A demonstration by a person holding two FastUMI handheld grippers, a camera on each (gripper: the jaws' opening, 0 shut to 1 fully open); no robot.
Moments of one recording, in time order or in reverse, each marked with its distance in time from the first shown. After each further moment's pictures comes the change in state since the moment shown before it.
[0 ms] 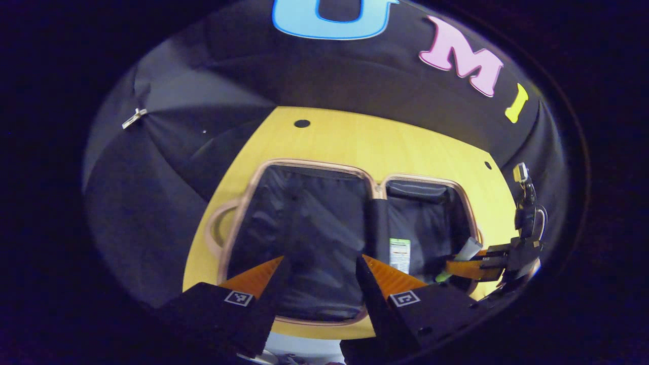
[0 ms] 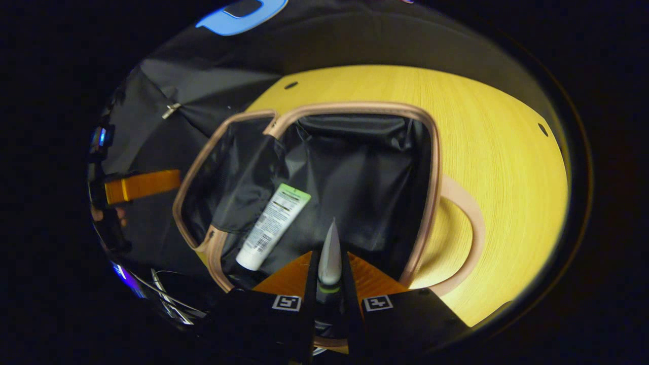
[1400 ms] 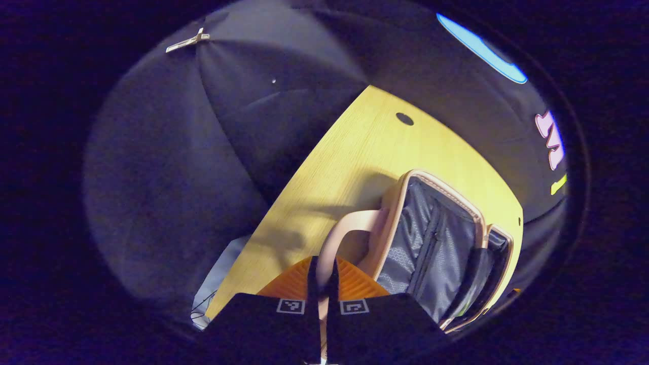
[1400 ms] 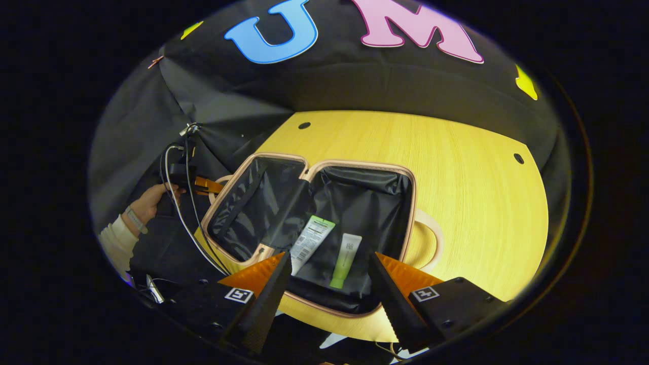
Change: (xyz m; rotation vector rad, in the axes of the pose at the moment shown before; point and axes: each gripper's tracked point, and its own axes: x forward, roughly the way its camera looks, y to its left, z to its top) left arm 0.068 0.108 0.022 -0.279 0.085 0.023; right arm -0.117 0.058 0.057 -0.065 -0.257 -0.002
